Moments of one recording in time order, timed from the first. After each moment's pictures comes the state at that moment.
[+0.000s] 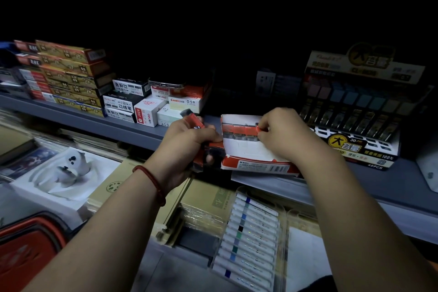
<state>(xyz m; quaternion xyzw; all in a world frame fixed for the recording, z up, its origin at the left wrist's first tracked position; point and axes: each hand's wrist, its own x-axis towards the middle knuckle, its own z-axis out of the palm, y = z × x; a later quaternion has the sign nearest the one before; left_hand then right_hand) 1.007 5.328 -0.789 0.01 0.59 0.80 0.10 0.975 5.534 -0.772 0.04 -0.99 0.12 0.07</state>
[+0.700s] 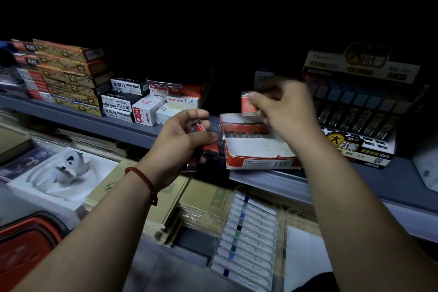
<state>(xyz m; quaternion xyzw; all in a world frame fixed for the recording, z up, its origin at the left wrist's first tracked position) 1.008 5.319 -0.793 0.06 0.63 0.78 0.04 0.987 5.515 -0.740 0.03 -0.83 0.51 0.21</state>
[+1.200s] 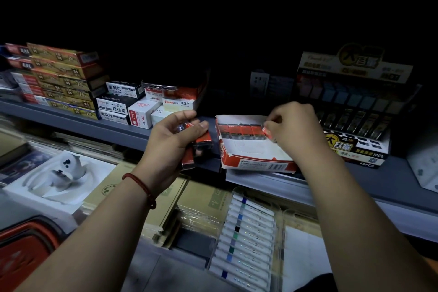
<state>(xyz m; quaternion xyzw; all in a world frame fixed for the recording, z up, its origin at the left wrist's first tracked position) 1.006 5.319 -0.799 0.03 0.54 0.84 0.01 0.984 5.556 -0.768 -0.01 -0.95 0.23 0.19</state>
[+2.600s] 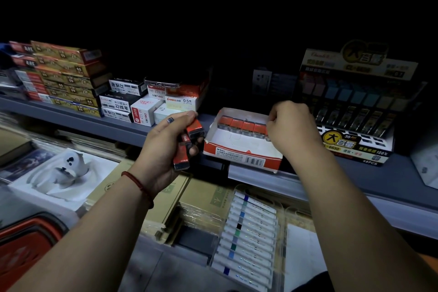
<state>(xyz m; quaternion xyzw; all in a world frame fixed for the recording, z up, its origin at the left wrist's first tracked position) 1.005 5.310 -0.801 0.00 0.49 0.87 0.06 0.987 5.538 -0.767 -0.05 -0.97 0.16 0.18</state>
